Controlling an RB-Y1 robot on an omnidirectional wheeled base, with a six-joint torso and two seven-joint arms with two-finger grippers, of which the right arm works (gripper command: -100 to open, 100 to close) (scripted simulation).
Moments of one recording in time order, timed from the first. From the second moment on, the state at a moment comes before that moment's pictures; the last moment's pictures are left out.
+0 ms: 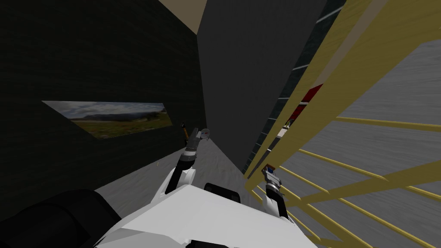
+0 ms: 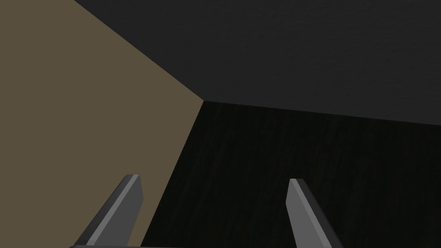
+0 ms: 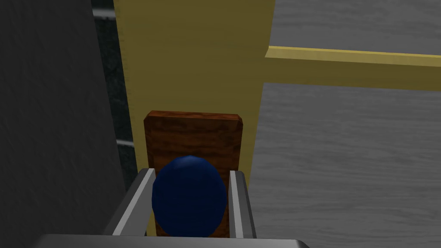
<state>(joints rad) -0.14 -0.27 -0.04 -0.44 -0.56 -0.94 -1.49</state>
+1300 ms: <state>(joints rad) -0.13 -0.30 0.09 -0.47 -0.48 -0.93 -1.60</state>
